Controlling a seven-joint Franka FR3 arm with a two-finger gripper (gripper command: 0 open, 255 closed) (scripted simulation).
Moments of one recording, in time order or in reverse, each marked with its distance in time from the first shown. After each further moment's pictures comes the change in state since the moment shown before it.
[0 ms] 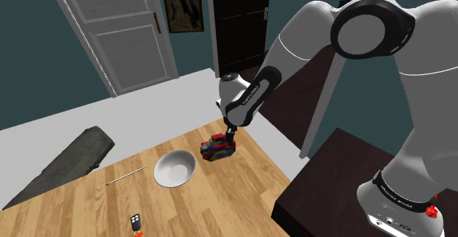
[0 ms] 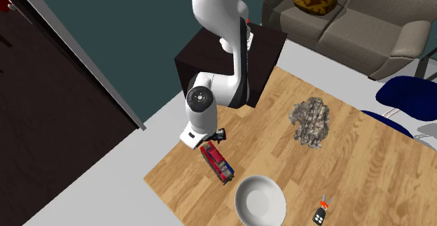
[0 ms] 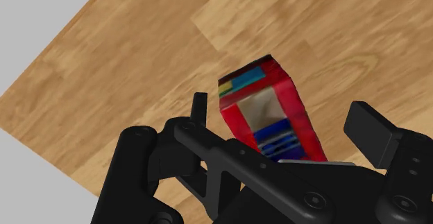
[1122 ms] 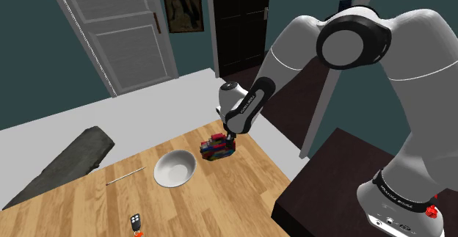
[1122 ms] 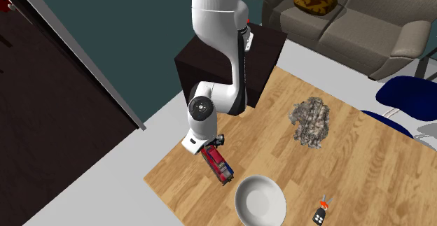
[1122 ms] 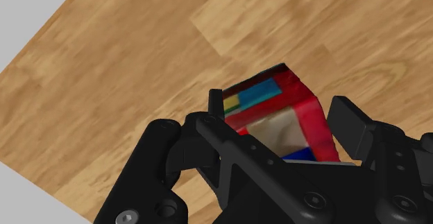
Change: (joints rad) arm 0.008 0.104 -0.010 0.052 -0.010 0.054 0.003
